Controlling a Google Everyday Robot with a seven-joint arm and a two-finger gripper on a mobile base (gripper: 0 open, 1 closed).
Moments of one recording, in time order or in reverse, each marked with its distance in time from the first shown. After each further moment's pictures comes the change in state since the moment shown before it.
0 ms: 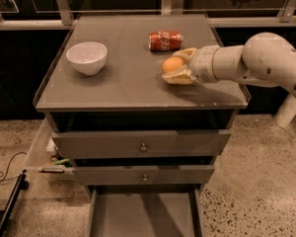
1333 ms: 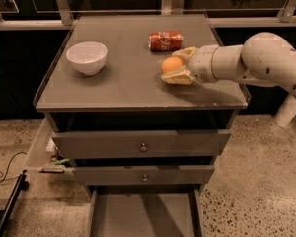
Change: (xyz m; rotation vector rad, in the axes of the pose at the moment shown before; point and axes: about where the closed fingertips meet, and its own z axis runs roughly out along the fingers) arm 0.000 0.000 0.000 0.000 0.000 0.000
